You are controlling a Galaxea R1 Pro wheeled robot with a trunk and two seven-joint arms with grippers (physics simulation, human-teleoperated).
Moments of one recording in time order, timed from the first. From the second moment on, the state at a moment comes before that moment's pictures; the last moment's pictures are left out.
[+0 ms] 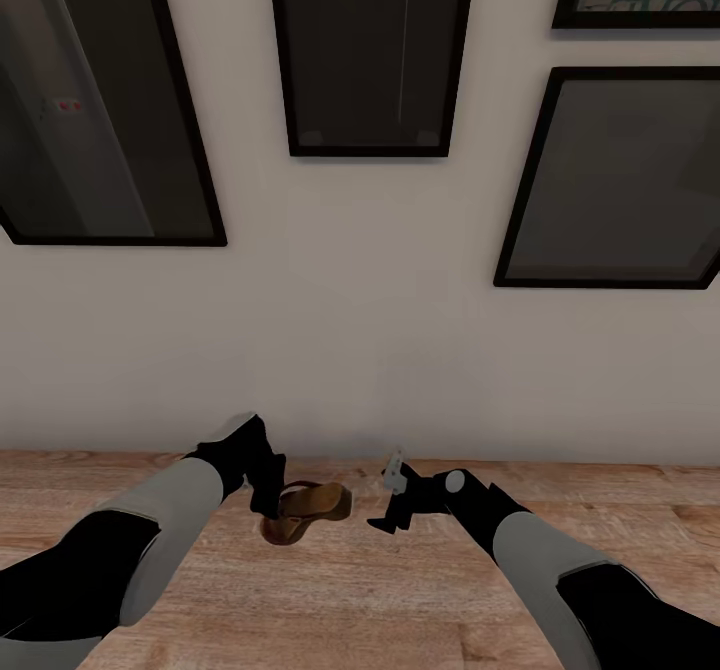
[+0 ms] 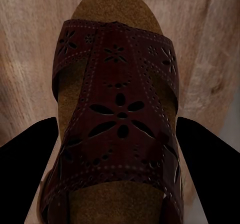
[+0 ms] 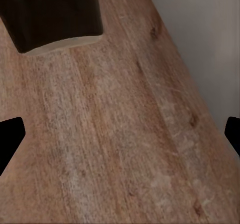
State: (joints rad) left arm -1.04 -0.07 -0.20 -0.22 1.86 -0.08 1.00; right arm -0.89 0.09 0.21 -0.20 0.64 -0.24 0.65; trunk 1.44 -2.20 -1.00
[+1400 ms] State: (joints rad) left arm -1.04 -0.10 -0.28 -0.22 1.85 -0.08 1.00; right arm -0.89 0.12 0.21 -0.25 0.64 -0.24 0.80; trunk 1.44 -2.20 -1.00
